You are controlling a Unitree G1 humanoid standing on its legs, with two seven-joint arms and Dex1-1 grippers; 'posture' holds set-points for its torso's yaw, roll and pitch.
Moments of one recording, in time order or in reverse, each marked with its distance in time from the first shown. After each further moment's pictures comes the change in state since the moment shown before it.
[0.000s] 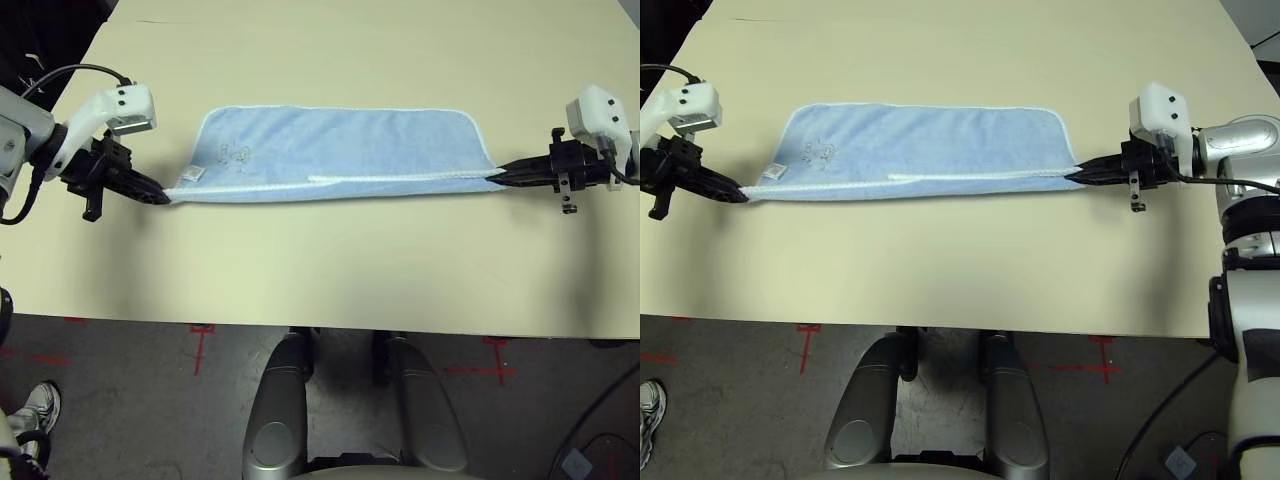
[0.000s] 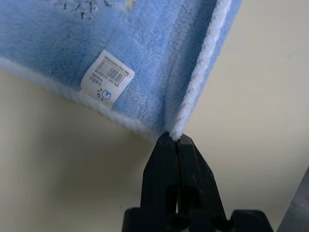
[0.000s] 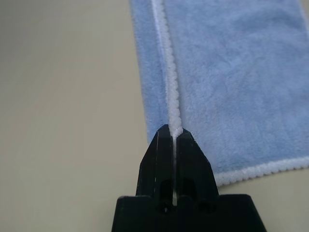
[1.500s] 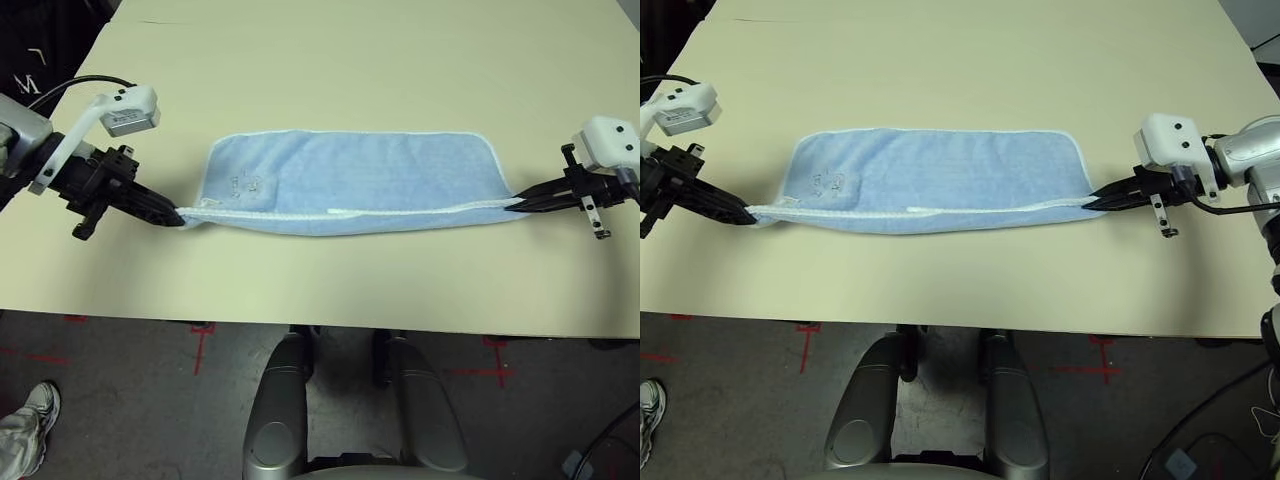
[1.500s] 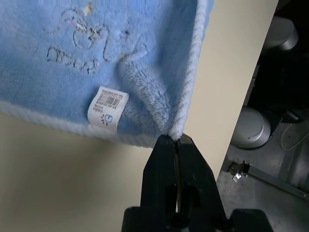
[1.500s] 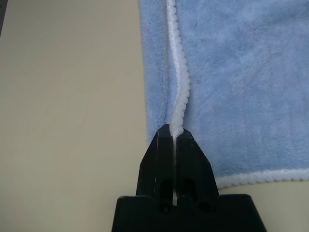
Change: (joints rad) left arm -0.080 0.151 -0.165 -0.348 -0.381 0.353 -0.001; right arm -0.033 -0.120 0.264 -0.045 0.113 -0.052 0.001
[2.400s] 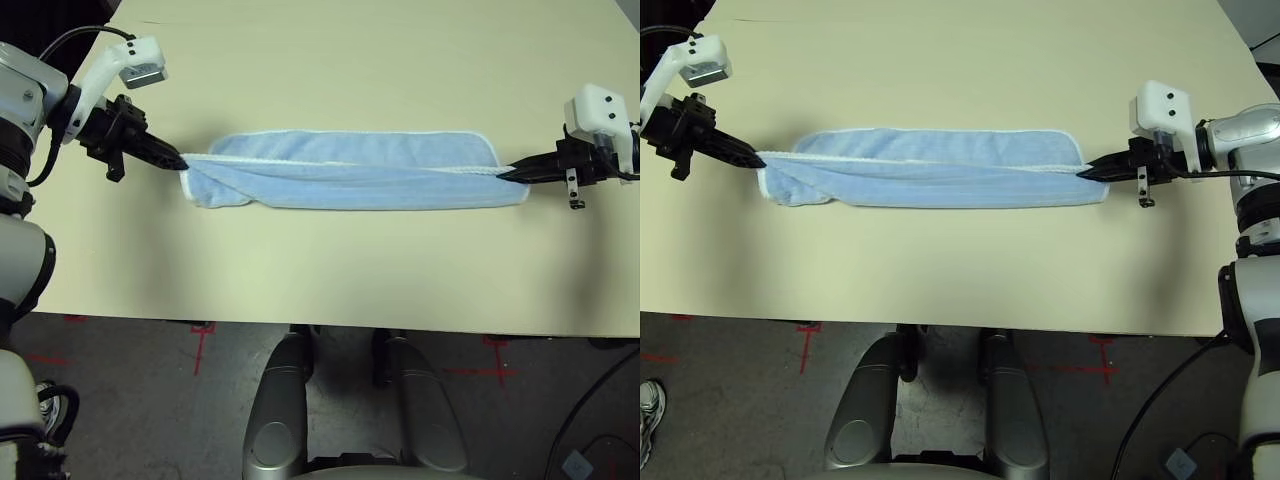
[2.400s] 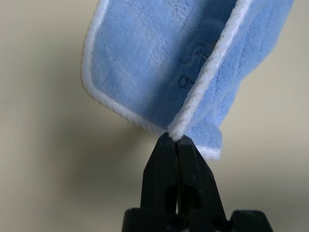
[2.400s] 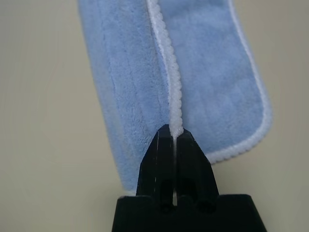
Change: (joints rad) left arm -0.195 -0.437 0.238 0.827 0.511 -0.378 0.007; right arm -0.155 0.172 -0.278 0.339 -0.332 -0.001 -0.136
